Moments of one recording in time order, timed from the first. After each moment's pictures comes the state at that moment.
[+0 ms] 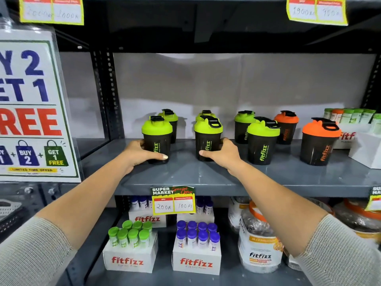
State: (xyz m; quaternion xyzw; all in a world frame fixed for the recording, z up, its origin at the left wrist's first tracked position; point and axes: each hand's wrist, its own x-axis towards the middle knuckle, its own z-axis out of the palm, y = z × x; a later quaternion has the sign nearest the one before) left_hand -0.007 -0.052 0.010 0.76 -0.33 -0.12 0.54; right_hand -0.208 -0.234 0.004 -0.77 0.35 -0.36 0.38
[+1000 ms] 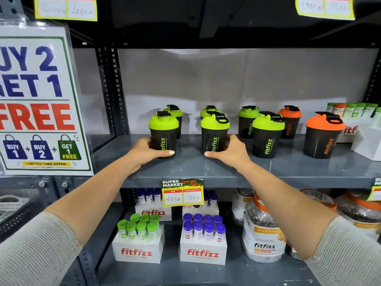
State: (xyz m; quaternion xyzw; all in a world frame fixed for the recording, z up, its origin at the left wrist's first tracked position) left_hand -0.008 -0.040 -0.001 0.74 -0.38 -0.14 0.53; right_hand -0.220 -0.222 -0.005 -0.80 0.33 -0.37 0.34
